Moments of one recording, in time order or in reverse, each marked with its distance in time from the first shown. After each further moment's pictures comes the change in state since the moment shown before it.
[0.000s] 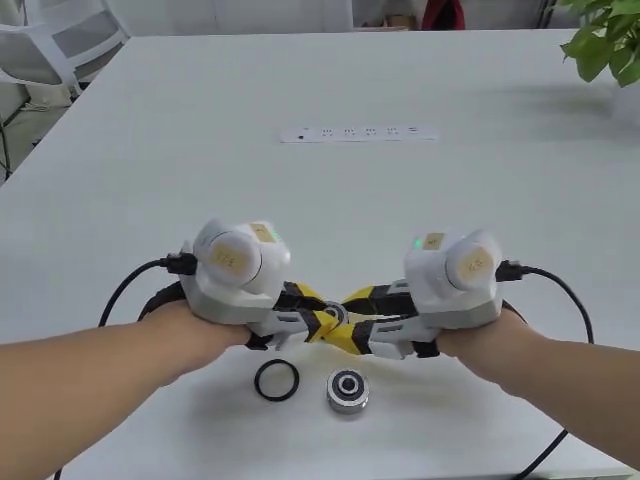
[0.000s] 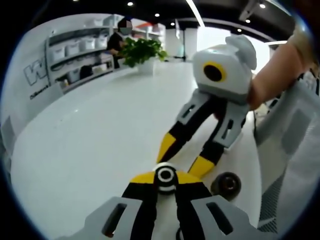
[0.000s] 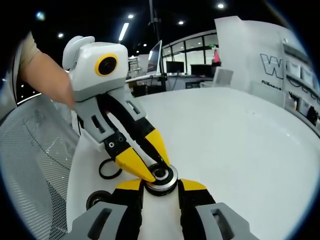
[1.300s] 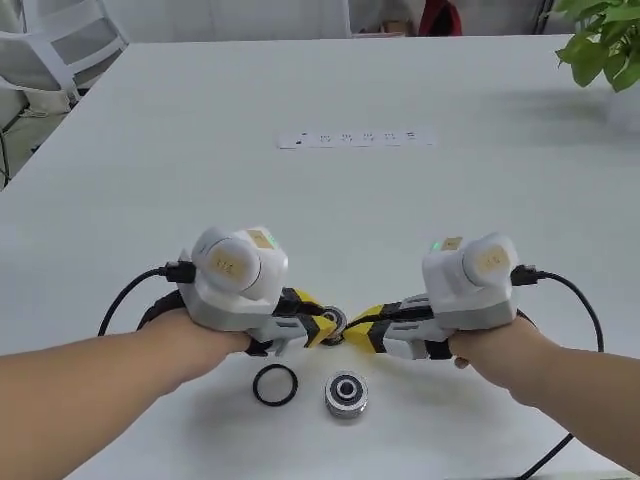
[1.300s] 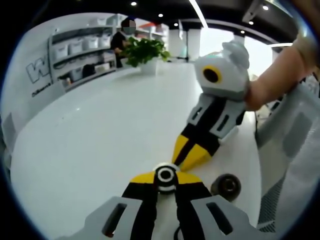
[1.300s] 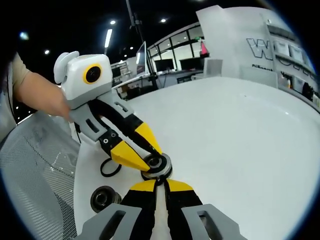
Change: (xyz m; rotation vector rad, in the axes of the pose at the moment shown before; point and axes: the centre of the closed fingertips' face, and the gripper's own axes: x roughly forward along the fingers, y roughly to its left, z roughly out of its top) left arm -0.001 -0.001 -0.001 -0.021 -0.004 0.017; right arm -0.009 -0.005 -0.012 0.159 0.007 0.001
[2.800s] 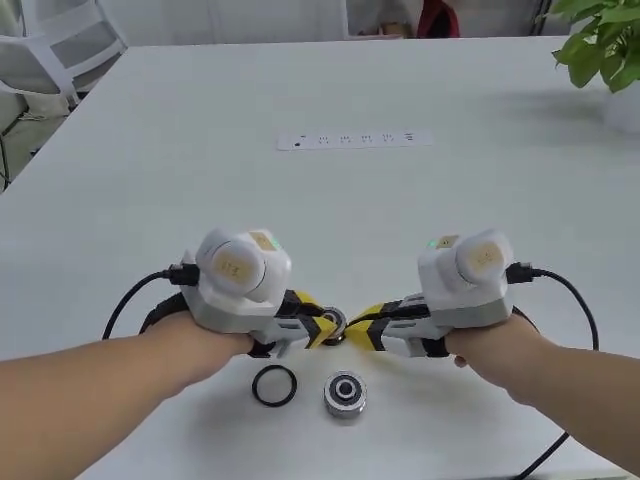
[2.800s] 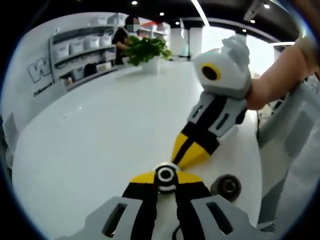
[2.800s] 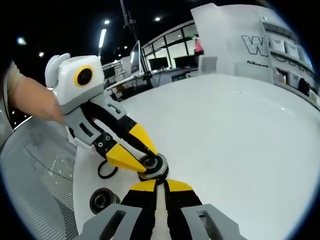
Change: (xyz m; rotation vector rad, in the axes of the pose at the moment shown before) left arm 0.000 -0.001 0.000 0.001 0.013 0.020; right arm -0.002 -0.004 0.000 0.048 0.011 -0.032
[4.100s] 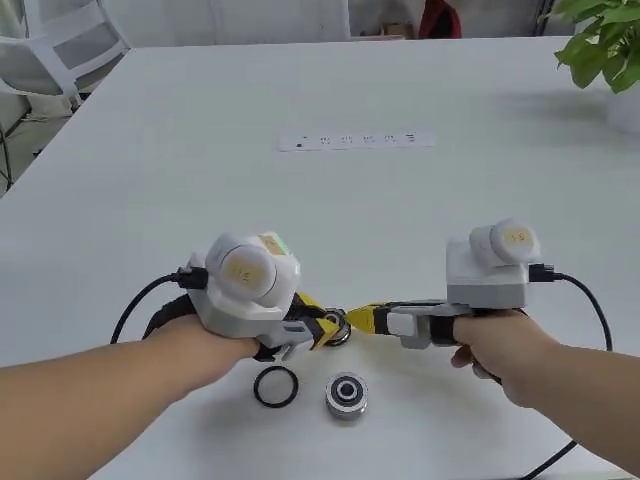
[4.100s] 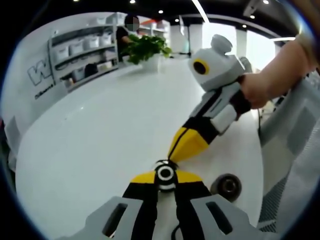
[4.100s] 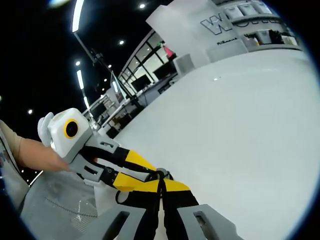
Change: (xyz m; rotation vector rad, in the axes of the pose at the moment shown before) left arm 0.000 -0.001 -0.001 0.024 0.024 0.026; right arm -0.008 0.001 0.019 0.370 -0.147 0.063
